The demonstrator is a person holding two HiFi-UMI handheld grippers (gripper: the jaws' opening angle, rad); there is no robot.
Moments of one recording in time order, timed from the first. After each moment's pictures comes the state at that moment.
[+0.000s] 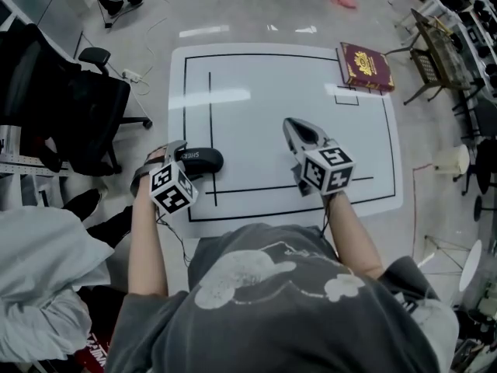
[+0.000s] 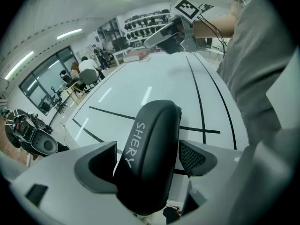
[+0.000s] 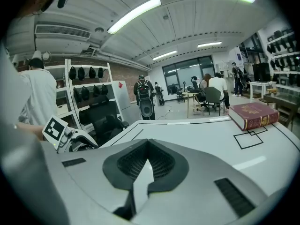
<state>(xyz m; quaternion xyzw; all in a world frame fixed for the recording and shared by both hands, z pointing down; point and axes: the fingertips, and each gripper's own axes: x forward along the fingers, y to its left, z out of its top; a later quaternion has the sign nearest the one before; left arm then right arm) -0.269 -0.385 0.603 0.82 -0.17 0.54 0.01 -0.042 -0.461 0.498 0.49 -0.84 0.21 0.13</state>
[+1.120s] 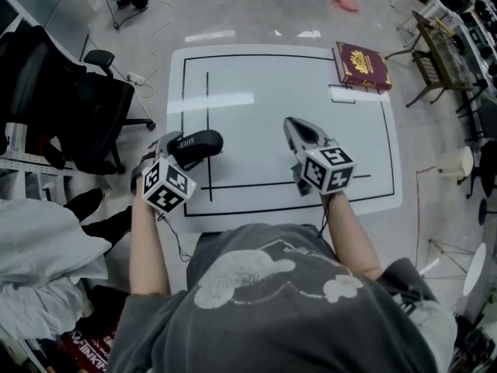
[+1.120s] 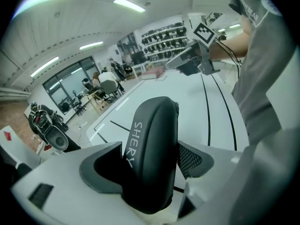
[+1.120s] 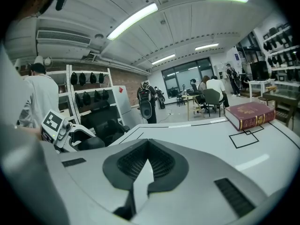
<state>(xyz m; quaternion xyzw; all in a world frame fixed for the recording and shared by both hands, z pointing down) -0.252 -0.402 0.543 0.84 -0.28 0.46 0.00 -0.025 -0.447 0.485 0.49 -0.84 0.21 0.10</state>
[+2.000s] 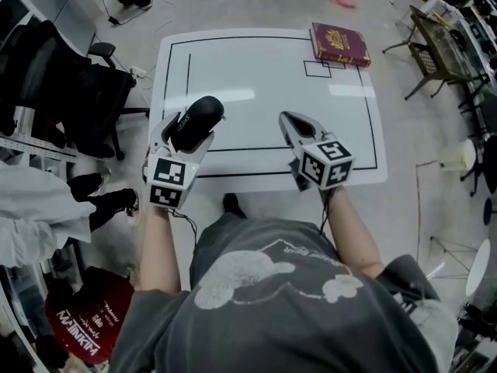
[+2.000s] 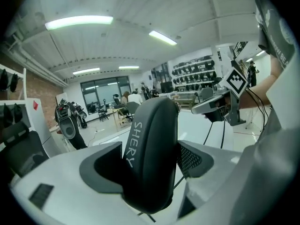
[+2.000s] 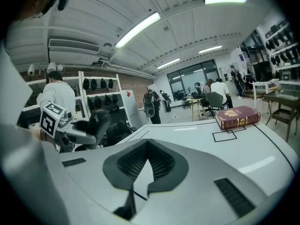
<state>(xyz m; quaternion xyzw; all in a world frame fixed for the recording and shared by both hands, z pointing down) -0.149 -0.330 0.434 0.85 -0.45 0.26 0.03 0.045 -0.346 0.449 0.45 -0.86 0.20 0.08</state>
